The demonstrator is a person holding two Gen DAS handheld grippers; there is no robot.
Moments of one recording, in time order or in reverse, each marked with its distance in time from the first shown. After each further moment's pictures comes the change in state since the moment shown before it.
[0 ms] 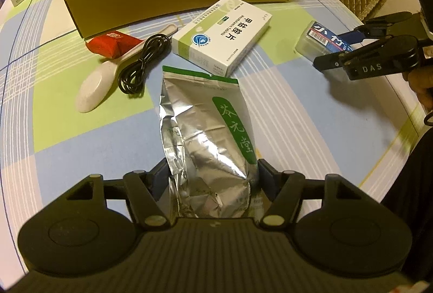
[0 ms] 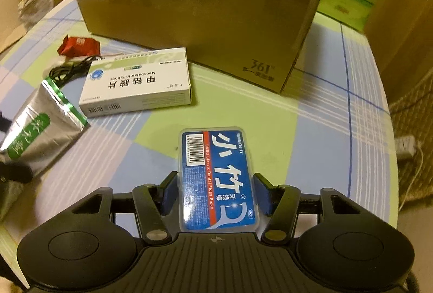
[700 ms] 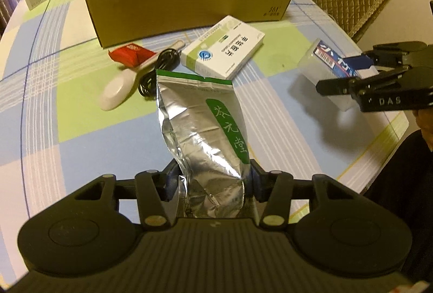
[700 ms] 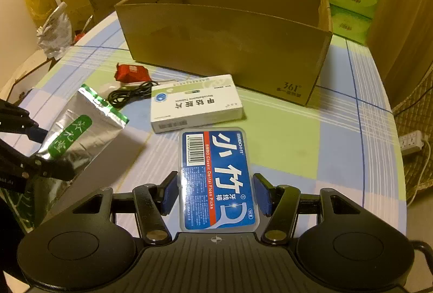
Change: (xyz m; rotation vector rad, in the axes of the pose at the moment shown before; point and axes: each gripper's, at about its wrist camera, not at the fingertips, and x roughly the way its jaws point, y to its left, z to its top) left arm -0.051 -0.001 -0.006 -0.031 -0.045 -0.010; right arm -0.065 0.049 -0.013 0.052 -0.089 0.074
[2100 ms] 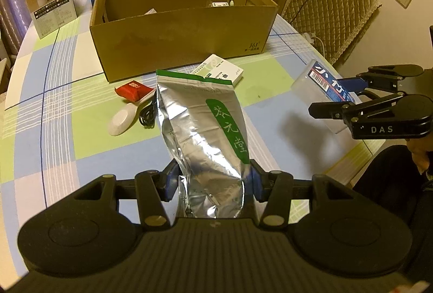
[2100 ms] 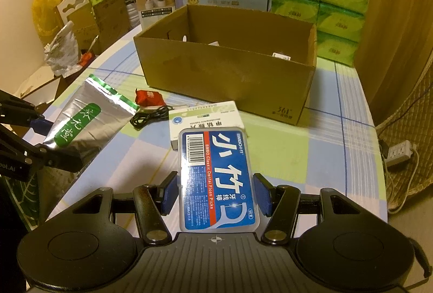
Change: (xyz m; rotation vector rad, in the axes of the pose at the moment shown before) left arm -0.060 -0.024 0.007 0.011 -0.099 0.005; right arm -0.057 0.015 -0.002 0.004 -0.093 -0.006
